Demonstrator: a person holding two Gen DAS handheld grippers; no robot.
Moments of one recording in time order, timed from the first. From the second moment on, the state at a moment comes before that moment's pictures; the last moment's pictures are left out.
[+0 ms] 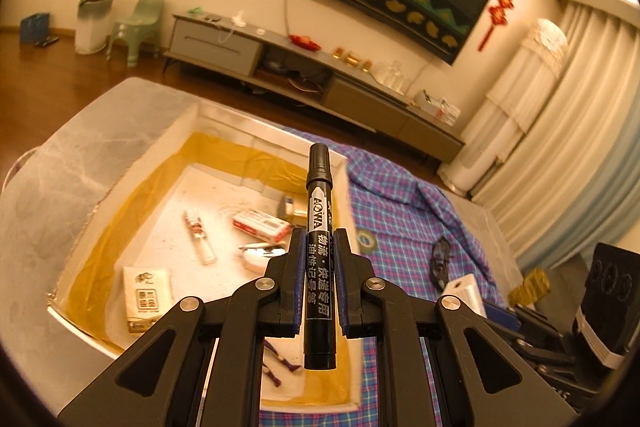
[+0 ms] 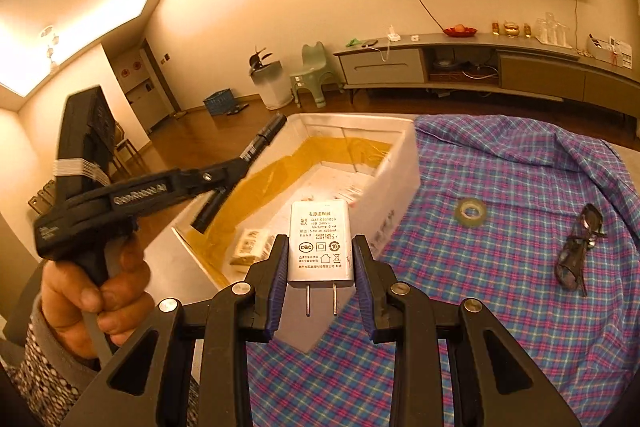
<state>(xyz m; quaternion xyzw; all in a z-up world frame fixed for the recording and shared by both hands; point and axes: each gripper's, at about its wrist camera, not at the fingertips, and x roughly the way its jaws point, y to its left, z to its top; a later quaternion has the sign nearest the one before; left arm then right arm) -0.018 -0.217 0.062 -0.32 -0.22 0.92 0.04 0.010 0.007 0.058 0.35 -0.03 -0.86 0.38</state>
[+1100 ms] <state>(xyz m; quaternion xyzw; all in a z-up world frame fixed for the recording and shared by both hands) -0.045 -0.300 -0.003 -0.38 -0.38 0.84 -0.08 -0.127 -0.188 0.028 0.49 0.15 -0.77 0.38</state>
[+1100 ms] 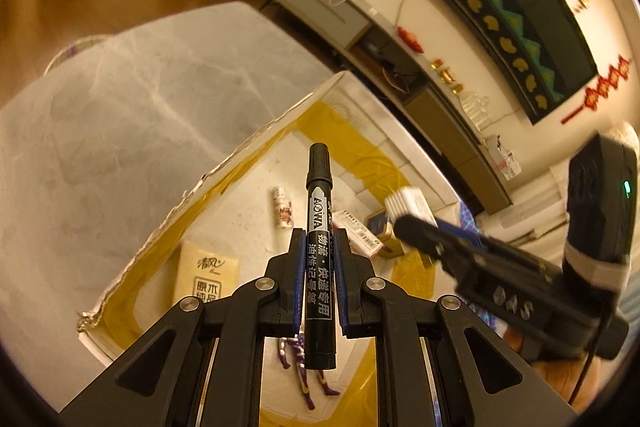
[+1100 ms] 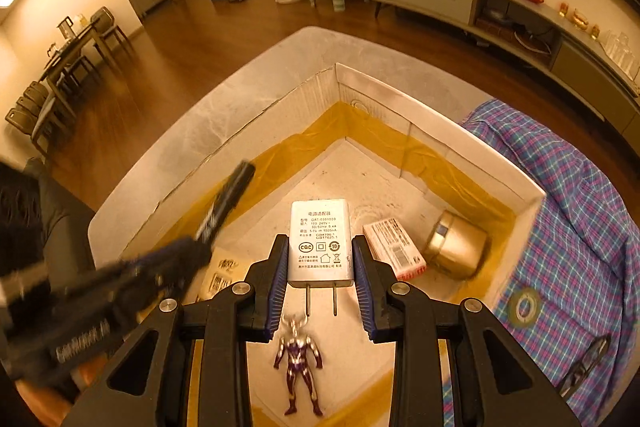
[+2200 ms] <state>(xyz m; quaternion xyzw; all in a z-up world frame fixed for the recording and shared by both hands) -0.046 -0.311 -0.016 -0.39 -0.42 0.81 -0.14 -0.196 -0.259 -0.022 0.55 0.17 -0.76 0.31</state>
